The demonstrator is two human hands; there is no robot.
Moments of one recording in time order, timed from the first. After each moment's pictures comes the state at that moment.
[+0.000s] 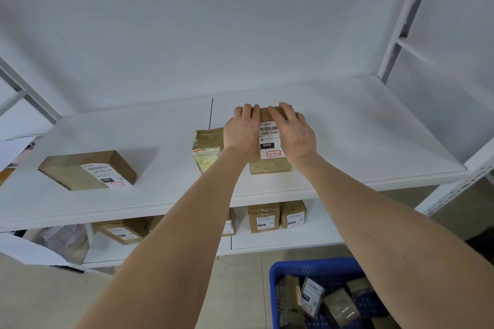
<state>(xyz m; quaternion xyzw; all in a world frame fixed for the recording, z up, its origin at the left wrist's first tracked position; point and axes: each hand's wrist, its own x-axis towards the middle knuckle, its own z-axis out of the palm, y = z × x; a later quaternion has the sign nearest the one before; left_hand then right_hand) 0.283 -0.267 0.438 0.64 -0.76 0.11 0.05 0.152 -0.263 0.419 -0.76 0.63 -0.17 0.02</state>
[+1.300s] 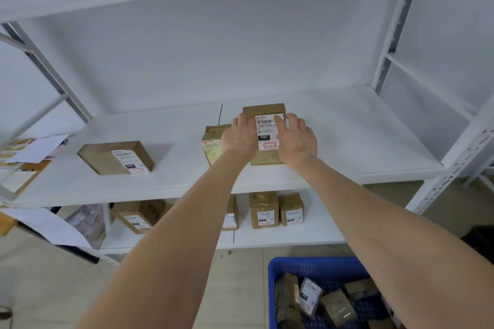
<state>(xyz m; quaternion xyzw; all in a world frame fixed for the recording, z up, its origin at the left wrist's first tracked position) 0.264 -0.176 0.476 0.70 -0.71 0.05 0.04 0.134 -0.184 0.445 -0.76 0.63 -0.13 -0.01</state>
